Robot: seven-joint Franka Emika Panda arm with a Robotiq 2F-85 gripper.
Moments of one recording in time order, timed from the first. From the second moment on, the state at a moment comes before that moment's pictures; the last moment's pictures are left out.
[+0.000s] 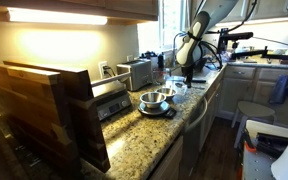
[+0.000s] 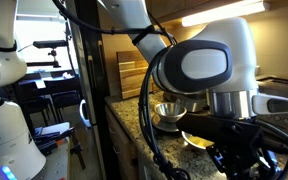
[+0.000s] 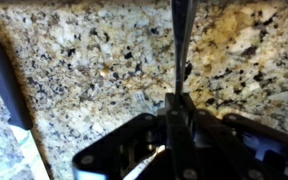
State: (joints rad) arm -0.39 0.44 -0.29 -2.05 -0.28 2.62 -0.42
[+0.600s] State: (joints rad) arm -0.26 0.42 -0.37 -2.05 -0.53 2.61 -0.25
